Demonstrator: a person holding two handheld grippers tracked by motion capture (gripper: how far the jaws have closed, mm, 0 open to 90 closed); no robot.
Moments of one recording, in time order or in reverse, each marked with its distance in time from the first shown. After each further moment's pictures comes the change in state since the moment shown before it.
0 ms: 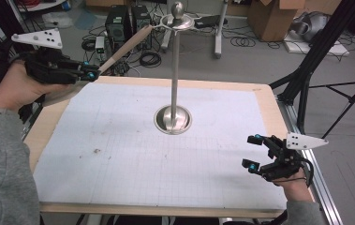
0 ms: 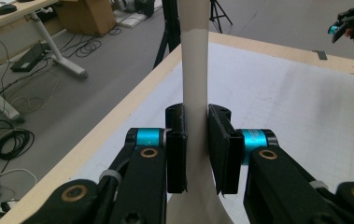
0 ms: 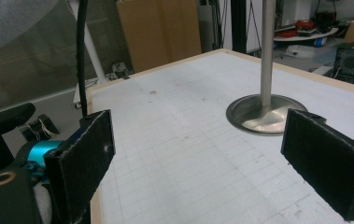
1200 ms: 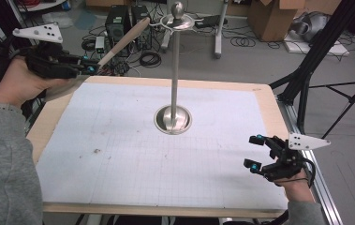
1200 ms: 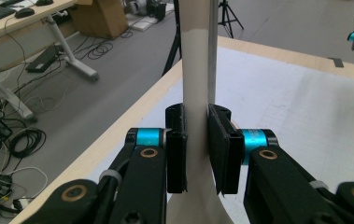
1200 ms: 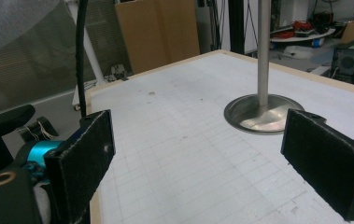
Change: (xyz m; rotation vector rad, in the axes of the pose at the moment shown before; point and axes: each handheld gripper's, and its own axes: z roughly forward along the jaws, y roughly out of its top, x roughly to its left) left arm 0.007 0.004 0.004 0.001 0.045 -0.008; right arm -0.002 -0.002 -0.004 -0.009 -0.006 0.005
